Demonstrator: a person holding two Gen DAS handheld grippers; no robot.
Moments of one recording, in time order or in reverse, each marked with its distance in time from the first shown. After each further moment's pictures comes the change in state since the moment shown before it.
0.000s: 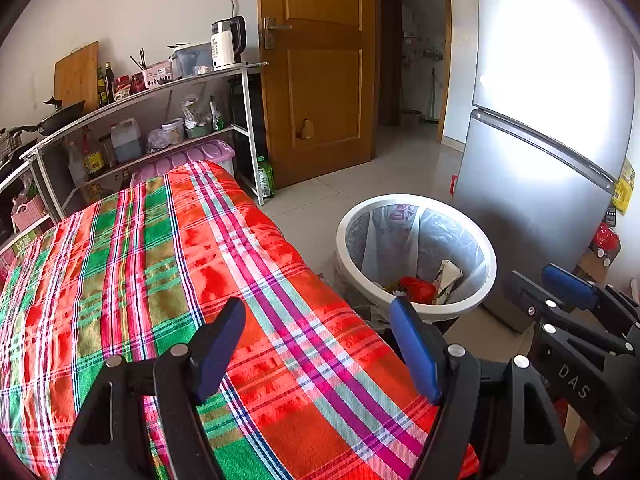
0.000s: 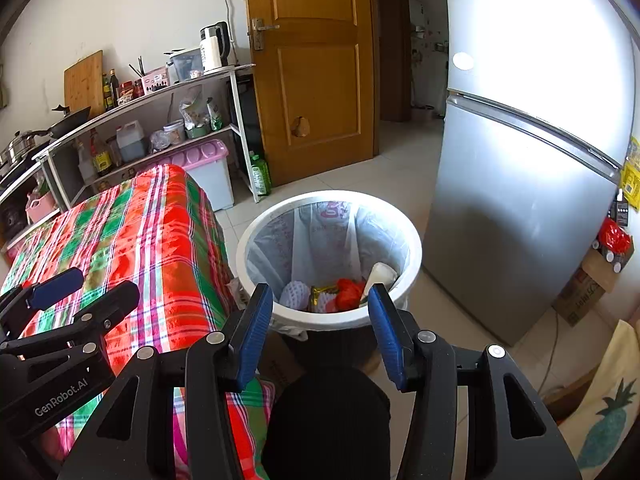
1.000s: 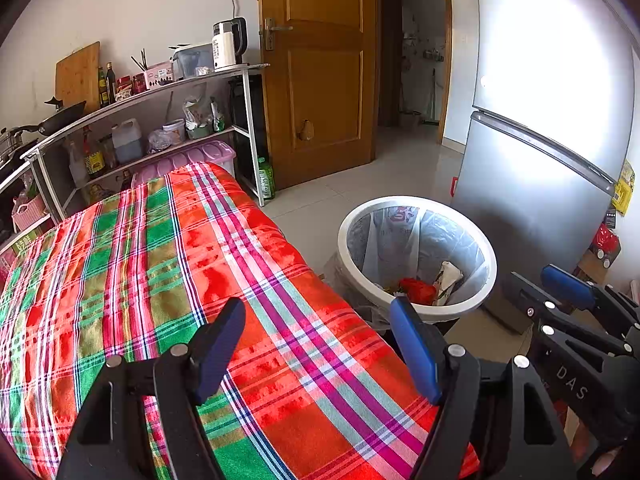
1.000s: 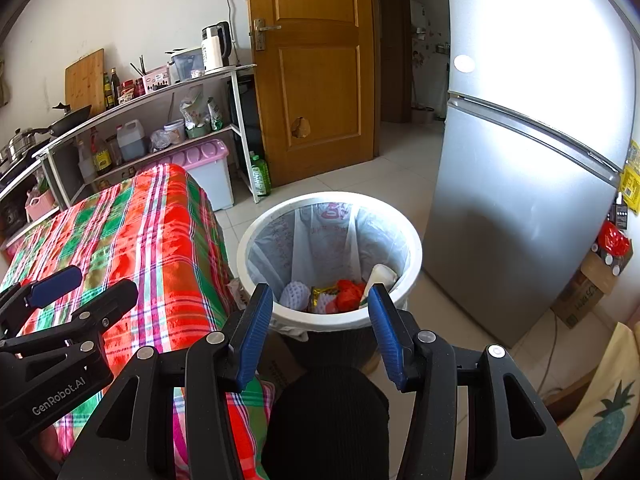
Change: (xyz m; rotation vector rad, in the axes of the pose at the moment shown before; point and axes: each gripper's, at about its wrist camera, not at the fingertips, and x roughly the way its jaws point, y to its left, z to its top) left arm -0.001 0.001 0.000 -0.003 -0.003 -0.001; right arm -0.001 0.001 0.002 -0.005 -0.001 -0.002
